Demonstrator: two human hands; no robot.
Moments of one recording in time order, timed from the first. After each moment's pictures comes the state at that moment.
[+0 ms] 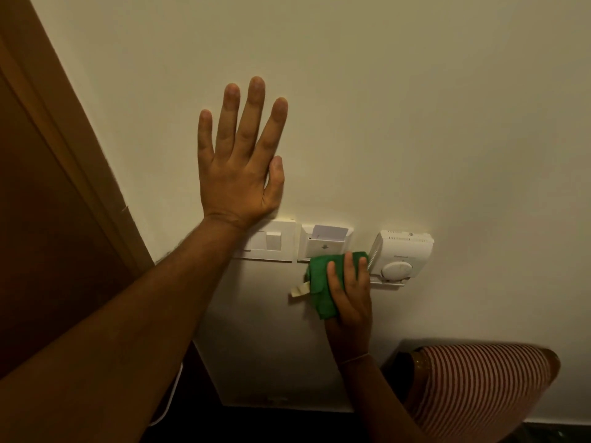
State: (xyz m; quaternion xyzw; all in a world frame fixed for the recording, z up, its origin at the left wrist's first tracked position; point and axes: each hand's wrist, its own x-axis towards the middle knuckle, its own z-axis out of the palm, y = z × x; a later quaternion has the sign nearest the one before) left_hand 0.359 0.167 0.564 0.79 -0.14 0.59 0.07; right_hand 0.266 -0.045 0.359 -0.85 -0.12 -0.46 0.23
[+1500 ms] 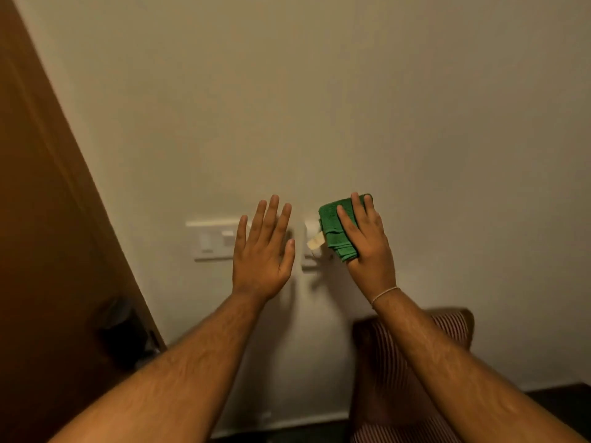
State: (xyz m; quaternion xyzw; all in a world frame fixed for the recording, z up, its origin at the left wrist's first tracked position) left_hand 0.218 0.060 0.486 0.90 -0.21 0.35 0.12; right_hand 0.176 -0.171 0.506 -0.88 -0.13 -0.42 0.18
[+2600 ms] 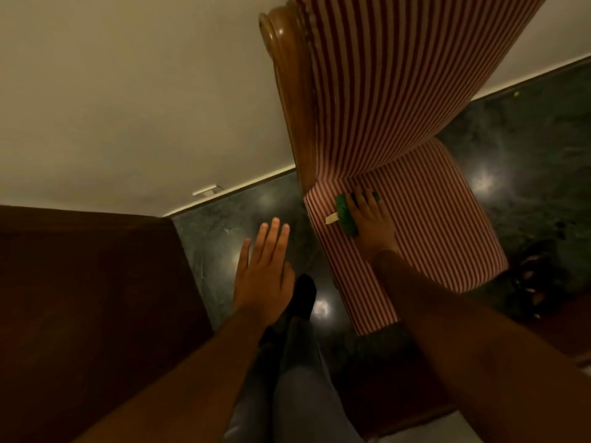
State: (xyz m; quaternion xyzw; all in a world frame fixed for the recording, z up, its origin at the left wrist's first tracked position) left_hand 0.008 -0.058 -0.023 0.93 -0.25 -0.24 0.09; right_hand -0.012 -0.347 -0.102 -0.94 0.12 0.25 0.17
